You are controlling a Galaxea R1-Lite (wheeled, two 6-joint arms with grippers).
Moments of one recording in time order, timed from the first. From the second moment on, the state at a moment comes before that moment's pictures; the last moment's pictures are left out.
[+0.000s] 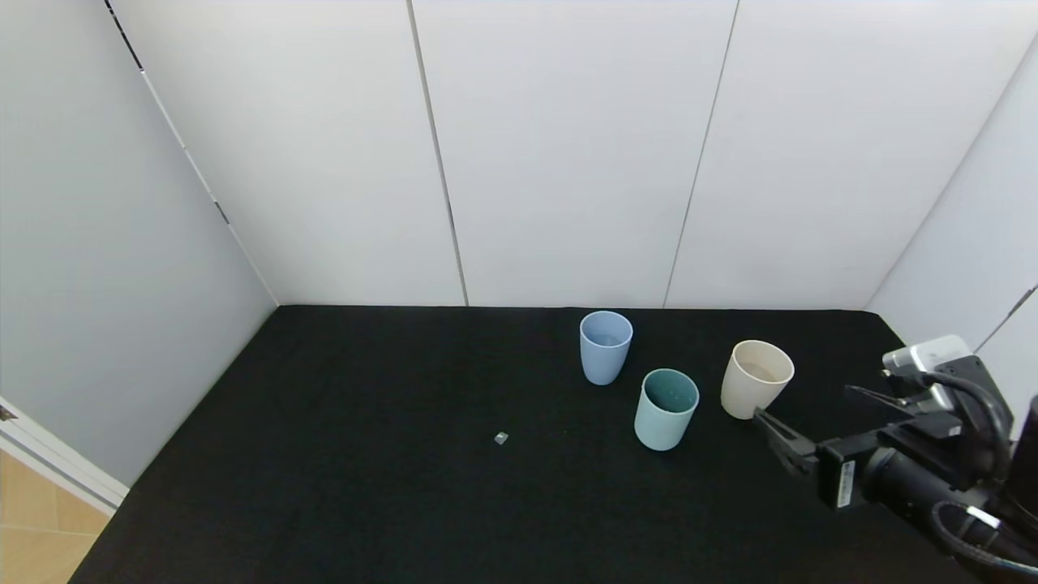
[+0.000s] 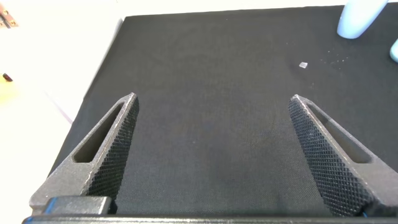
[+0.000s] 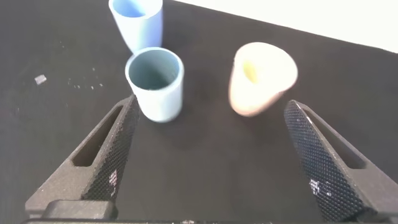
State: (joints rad) left arm 0.00 0.00 0.00 -0.01 0.00 0.04; right arm 0.50 1.48 -0.30 -0.95 -0.31 -0.01
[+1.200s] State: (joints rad) left arm 0.00 0.00 0.00 -0.01 0.00 0.04; right arm 0.17 0.81 -0.02 -0.57 -0.05 0.01
